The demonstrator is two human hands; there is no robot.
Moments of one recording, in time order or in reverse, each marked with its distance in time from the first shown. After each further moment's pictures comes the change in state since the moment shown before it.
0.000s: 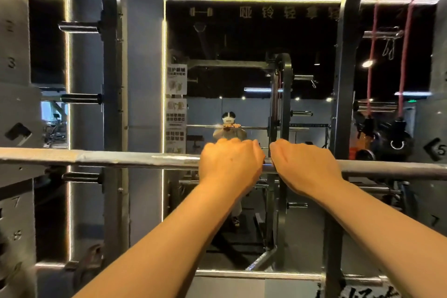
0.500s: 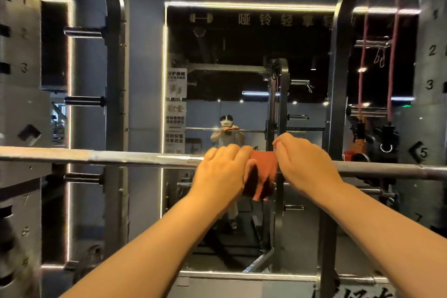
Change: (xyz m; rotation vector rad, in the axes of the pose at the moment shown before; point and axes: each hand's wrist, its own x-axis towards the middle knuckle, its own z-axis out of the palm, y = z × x) left_hand -0.031 -0.020 0.020 -0.216 0.063 0.146; right_hand -0.014 0.008 -0.004 0.385 0.189 0.045
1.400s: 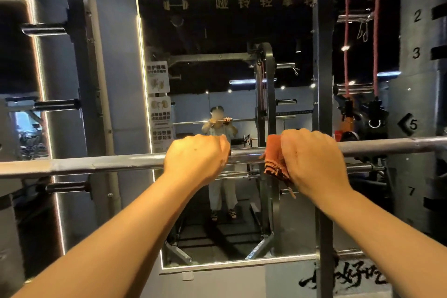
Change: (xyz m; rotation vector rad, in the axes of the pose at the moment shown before) left_hand 0.036 -0.016 -0.008 0.168 -0.186 -0.095; right_hand -0.020 0.045 0.025 -0.204 0.334 0.002
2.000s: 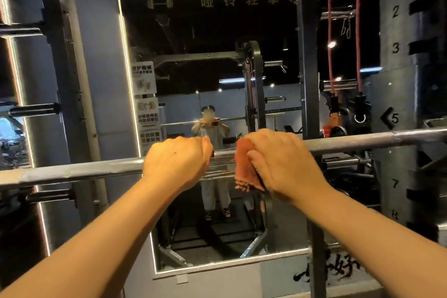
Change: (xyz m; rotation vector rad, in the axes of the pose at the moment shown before) left_hand 0.005 -0.004 0.010 0.001 0.009 -0.005; right_hand -0.003 -0.010 0.003 0.171 -0.148 -0.228
